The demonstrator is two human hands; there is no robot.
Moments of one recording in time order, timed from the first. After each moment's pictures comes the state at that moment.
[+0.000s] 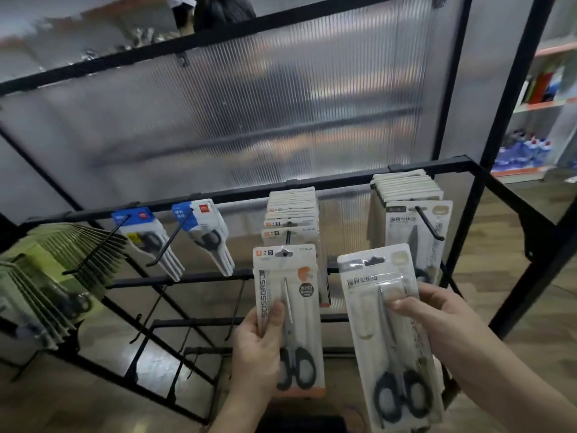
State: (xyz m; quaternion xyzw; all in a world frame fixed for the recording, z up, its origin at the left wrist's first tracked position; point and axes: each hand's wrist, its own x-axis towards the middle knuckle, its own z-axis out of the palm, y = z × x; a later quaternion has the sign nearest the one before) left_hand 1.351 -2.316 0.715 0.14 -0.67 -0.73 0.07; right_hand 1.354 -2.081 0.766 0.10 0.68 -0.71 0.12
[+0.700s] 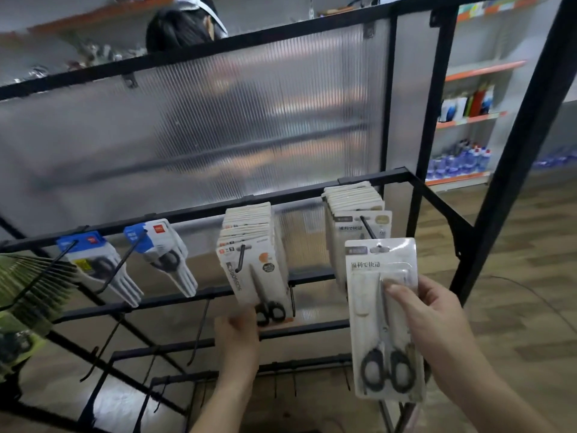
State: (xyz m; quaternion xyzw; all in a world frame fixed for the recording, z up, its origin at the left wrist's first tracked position) left_hand 1.298 -2.303 0.671 0.27 -0.76 -0.59 0.04; right_hand 1.356 -2.046 0.755 0.17 0.67 -0.72 -0.05
